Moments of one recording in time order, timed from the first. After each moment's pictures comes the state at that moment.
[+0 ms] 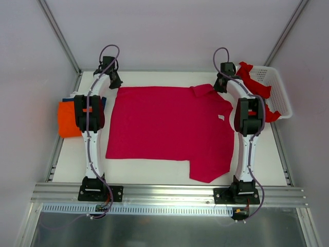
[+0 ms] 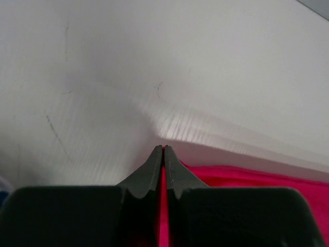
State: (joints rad) left arm -0.02 2.41 2.08 -0.55 -0.09 -0.44; right arm 0.08 2.39 2.00 -0.45 0.13 0.44
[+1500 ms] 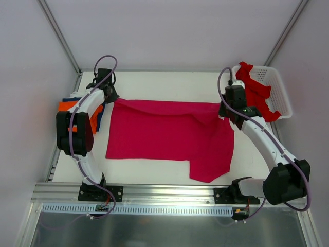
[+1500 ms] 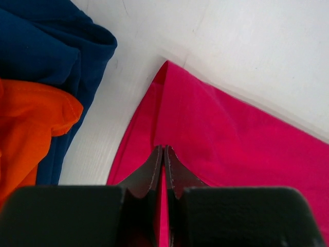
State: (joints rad) left arm -0.06 1.82 1.41 -0.48 -0.17 -0.44; right arm 0.28 1.29 1.09 -0.53 0.25 0.33
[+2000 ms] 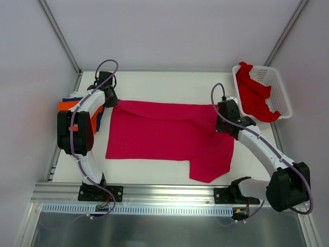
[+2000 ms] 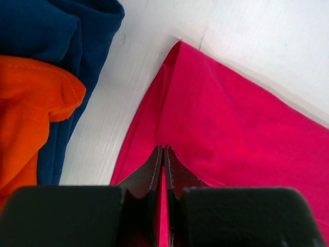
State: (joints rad) left arm -0.06 1.83 1.37 -0.51 -0.17 -0.43; right arm 0.36 1.24 0.90 -0.59 0.28 0.36
